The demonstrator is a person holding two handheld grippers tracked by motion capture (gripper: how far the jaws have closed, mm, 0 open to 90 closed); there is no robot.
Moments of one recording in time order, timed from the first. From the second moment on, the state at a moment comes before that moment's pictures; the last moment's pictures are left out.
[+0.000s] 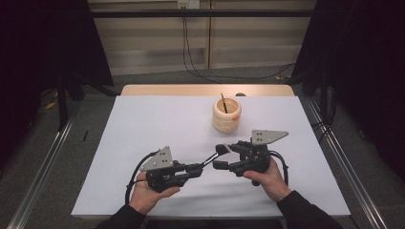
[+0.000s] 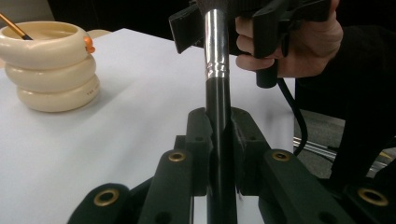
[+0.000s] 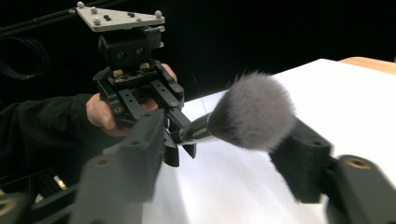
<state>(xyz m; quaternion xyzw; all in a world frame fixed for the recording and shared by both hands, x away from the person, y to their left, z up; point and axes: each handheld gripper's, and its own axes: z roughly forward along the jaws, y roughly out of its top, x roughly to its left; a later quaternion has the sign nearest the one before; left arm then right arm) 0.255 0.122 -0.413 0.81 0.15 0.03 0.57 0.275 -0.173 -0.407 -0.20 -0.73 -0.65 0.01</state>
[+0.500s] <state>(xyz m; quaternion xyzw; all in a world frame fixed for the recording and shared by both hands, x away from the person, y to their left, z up) 0.257 0.120 -0.418 0.81 0.15 0.02 0.57 0.277 -0.175 -0.408 -0.19 -0.74 -0.65 0.03</state>
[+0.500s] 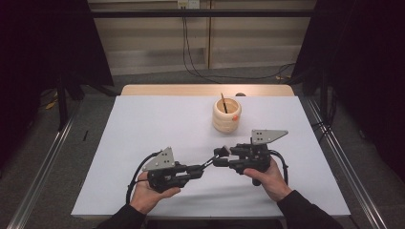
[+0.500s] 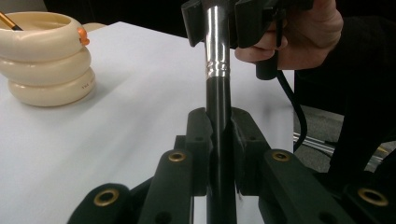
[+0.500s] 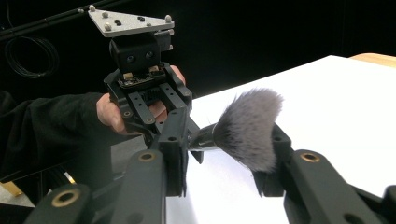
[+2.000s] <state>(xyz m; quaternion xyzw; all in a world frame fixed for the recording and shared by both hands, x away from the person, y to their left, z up) 0.263 0.118 -0.430 0.81 0.19 0.04 0.56 0.275 -0.175 -0.401 -0.18 -0.74 -0.65 0.04</state>
